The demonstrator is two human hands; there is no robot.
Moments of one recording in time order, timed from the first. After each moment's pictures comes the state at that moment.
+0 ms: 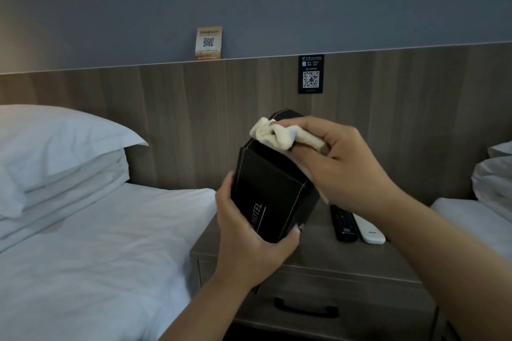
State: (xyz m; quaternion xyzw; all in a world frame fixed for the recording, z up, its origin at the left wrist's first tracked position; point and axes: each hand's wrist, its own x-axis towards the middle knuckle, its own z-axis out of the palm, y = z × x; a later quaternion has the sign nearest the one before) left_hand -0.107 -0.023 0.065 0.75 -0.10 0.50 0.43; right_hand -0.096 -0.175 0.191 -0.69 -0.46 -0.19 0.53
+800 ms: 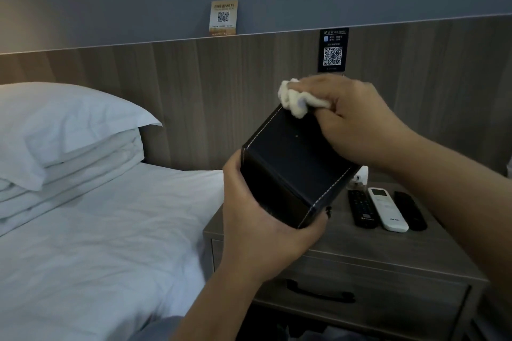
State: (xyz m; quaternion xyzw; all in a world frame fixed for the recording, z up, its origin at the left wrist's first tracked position) left_hand -0.139 -0.035 0.084 0.72 -0.09 0.53 0.45; right_hand -0.069 -0.162 0.213 -0.77 -0.48 -0.28 0.32
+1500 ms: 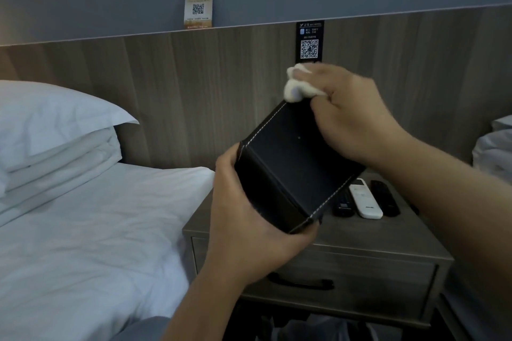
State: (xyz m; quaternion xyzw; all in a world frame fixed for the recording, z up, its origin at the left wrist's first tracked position) left_hand -0.140 -0.053 0.086 0.74 -0.12 0.49 0.44; right_hand -0.064 -0.182 0.204 -0.78 -0.44 -0.34 0.30
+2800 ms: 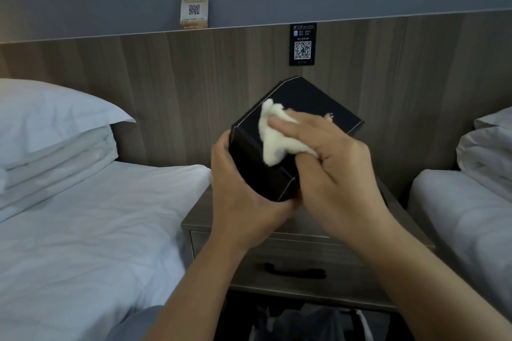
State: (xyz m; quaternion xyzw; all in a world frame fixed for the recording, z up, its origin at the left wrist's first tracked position) left_hand -0.122 -0.046 0.086 0.71 -0.10 0.49 0.49; right_hand -0.123 -0.175 0.140 -0.69 -0.42 -0.32 0.50
